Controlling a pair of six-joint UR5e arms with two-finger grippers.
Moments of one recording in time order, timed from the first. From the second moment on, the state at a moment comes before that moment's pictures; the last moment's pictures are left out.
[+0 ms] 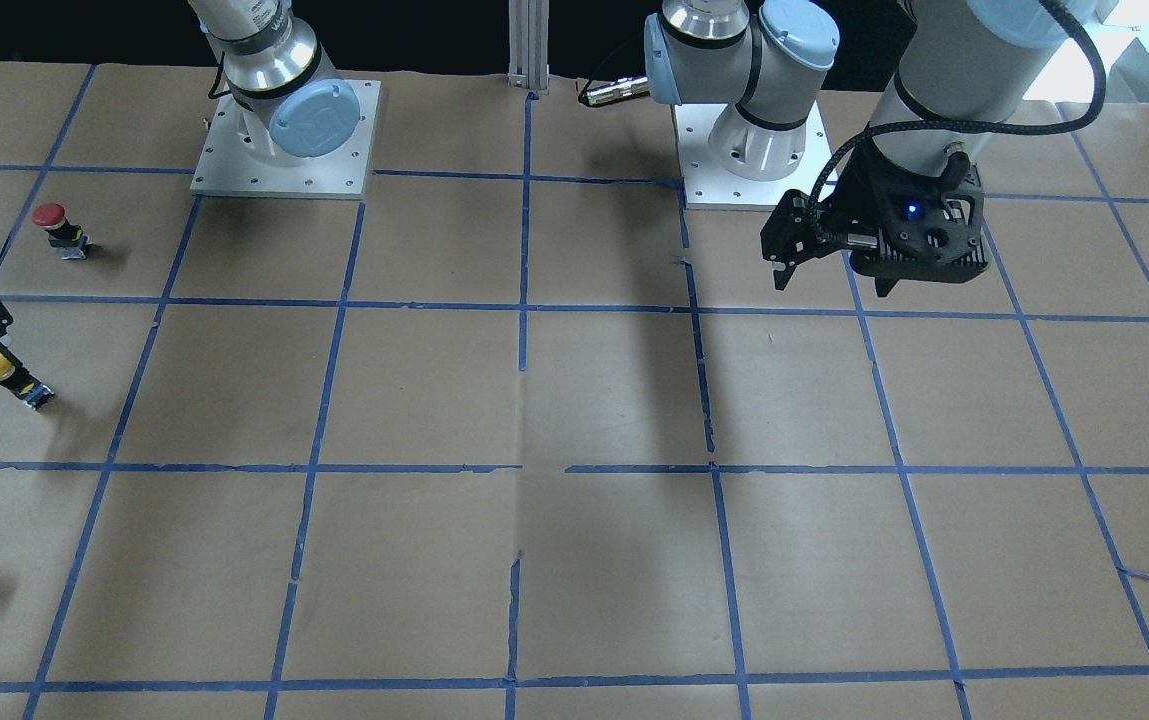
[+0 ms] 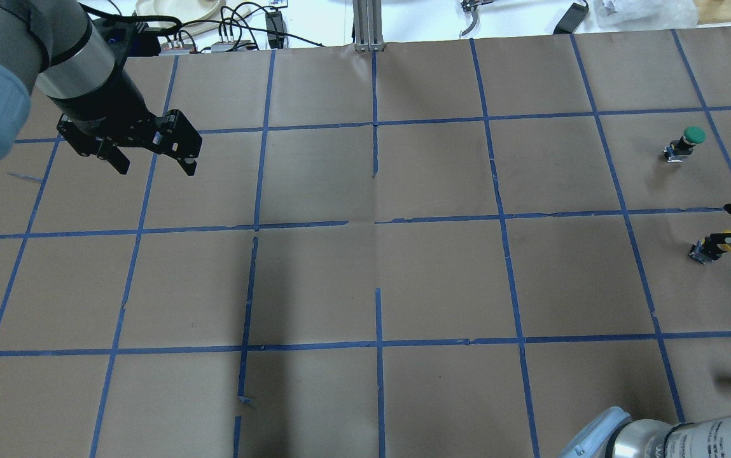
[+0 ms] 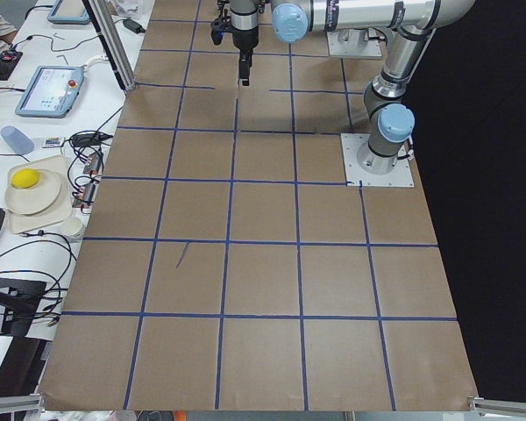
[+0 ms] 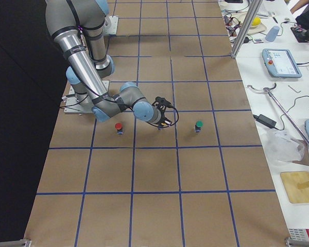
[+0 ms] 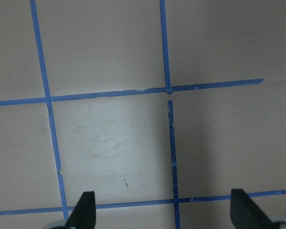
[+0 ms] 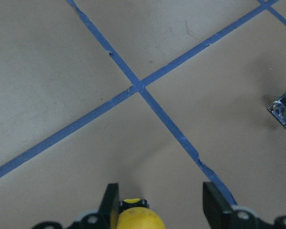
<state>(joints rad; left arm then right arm) -1.50 -1.58 -1.62 -1.53 1.58 0.14 0.62 -1.35 2.06 -2.18 -1.04 -1.94</state>
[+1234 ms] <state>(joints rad) -1.49 -1.61 -1.66 -1.49 1.58 0.14 0.90 -1.69 1.98 -1.97 -1.31 -0.96</state>
